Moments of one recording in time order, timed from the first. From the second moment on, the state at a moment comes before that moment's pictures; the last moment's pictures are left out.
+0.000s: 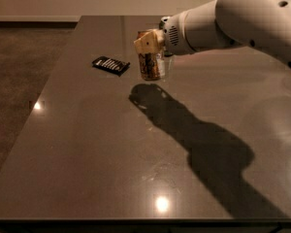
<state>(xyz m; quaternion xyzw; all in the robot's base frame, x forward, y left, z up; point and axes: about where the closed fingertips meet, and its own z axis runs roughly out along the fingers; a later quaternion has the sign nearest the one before) 0.620 -0.019 0.967 -0.83 -0.24 -0.44 0.23</state>
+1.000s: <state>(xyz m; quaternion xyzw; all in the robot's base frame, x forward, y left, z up) 0.603 -0.018 0.955 -0.78 -0.27 -0.50 0.25</state>
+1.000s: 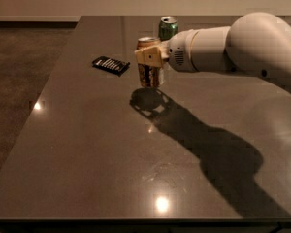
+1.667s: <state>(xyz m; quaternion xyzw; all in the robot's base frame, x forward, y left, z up) 0.581 -0.021 0.946 -0.77 -0.32 -0.48 0.27</state>
